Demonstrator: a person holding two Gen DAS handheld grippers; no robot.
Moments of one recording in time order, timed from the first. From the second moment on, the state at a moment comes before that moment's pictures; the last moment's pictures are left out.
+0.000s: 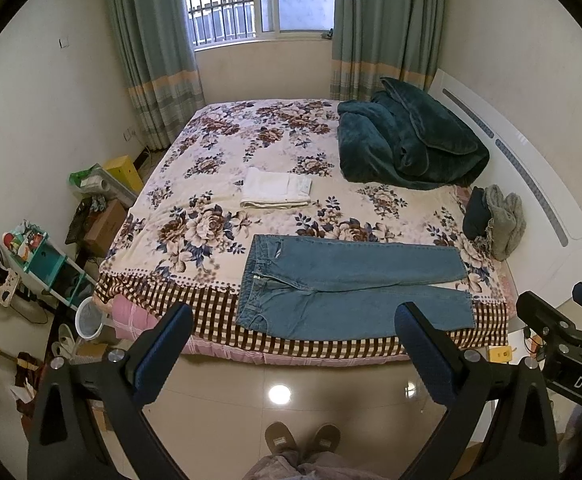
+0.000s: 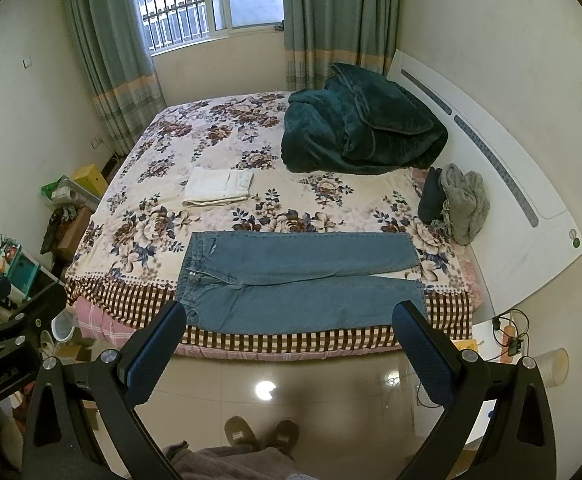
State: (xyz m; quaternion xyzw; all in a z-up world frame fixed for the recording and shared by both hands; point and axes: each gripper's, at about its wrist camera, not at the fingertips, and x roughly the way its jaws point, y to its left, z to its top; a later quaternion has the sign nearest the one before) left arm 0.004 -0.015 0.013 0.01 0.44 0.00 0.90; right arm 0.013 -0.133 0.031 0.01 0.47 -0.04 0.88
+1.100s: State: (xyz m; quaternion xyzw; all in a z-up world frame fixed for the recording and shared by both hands) left arm 0.106 -0.013 -0.038 0.01 0.46 0.08 0.89; right arm 0.122 -0.195 -0.076 0.06 0.51 -0.09 0.85
